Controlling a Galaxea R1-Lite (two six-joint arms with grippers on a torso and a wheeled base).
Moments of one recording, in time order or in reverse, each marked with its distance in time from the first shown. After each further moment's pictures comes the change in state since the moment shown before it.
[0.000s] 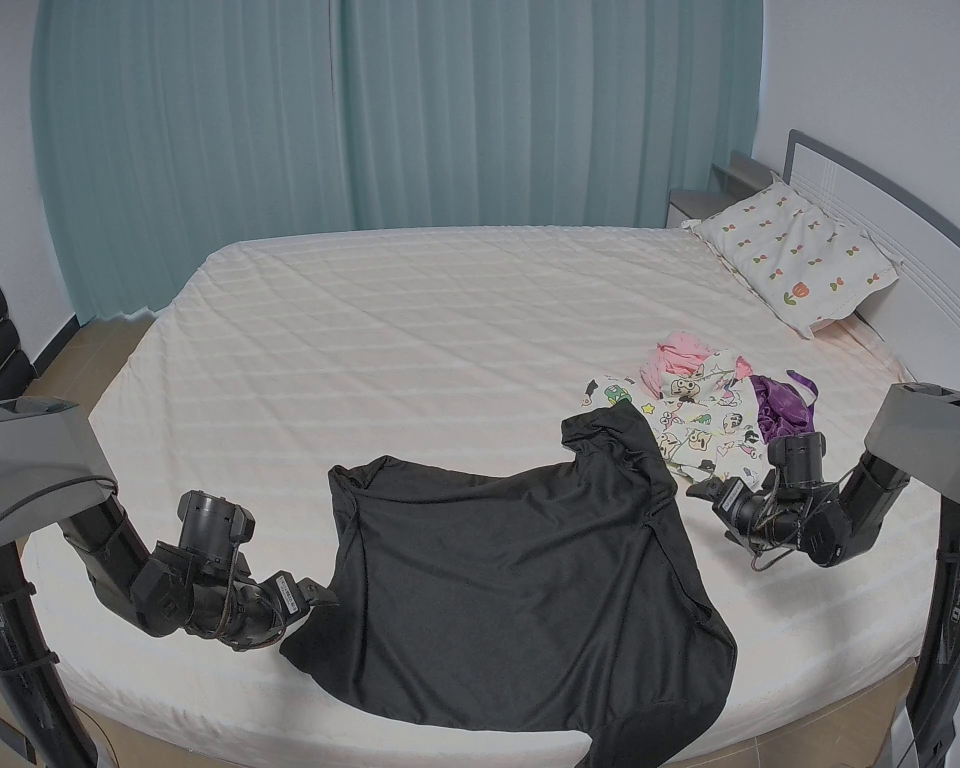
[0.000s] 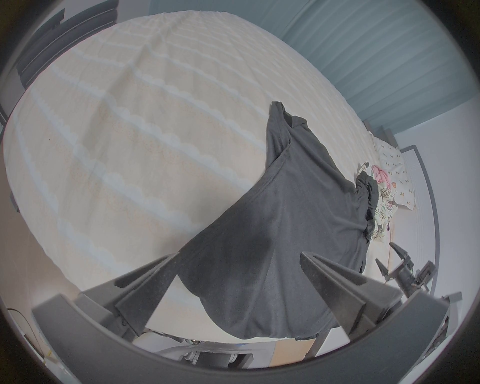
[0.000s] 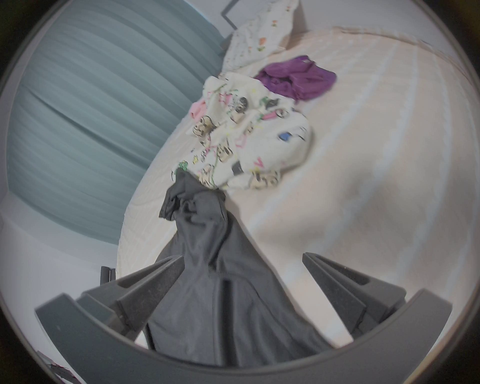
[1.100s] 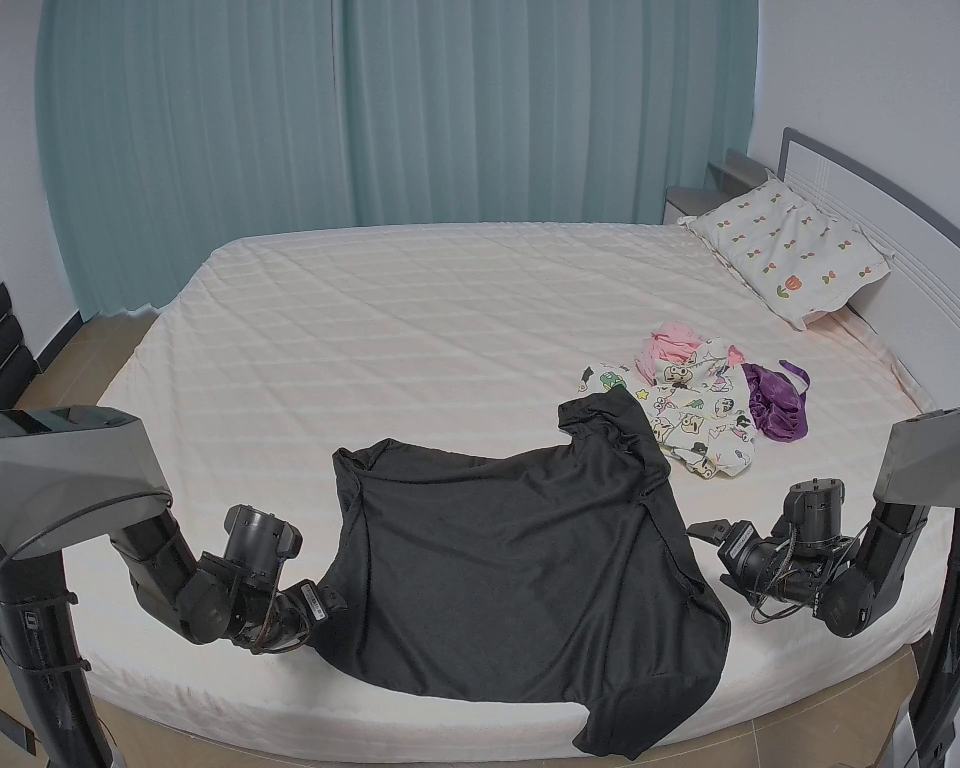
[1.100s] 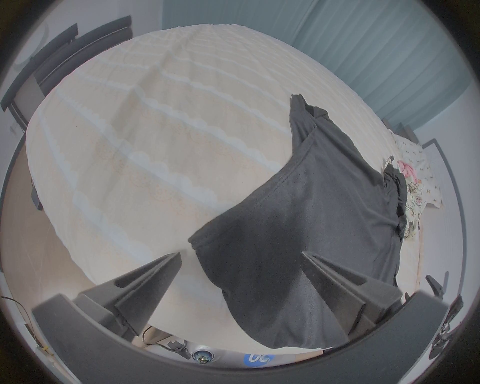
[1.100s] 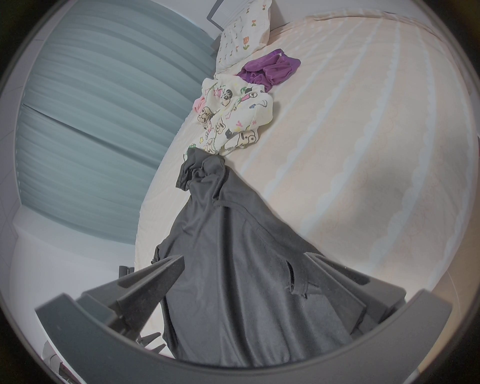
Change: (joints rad) left arm -0.089 0.115 -0.070 0.001 0.232 -0.061; right arm 0.087 -0.094 0.411 -0.356 -0.001 0.154
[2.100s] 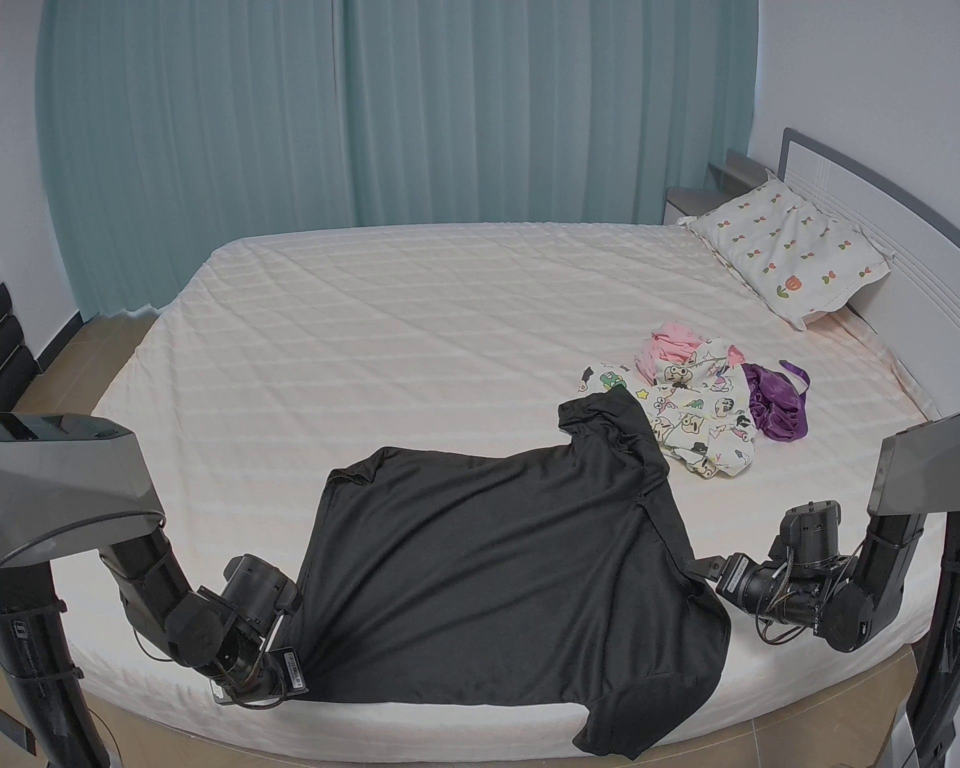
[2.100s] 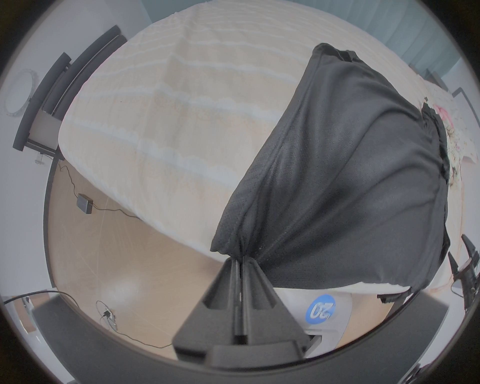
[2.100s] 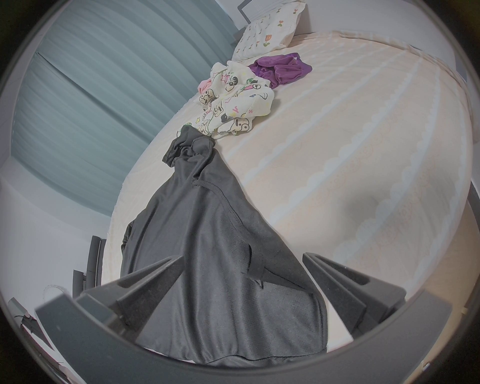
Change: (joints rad) left arm -0.047 -0.042 0.101 0.279 0.084 0.077; right arm 0.008 0.031 0.070 -0.002 -0.048 -0.221
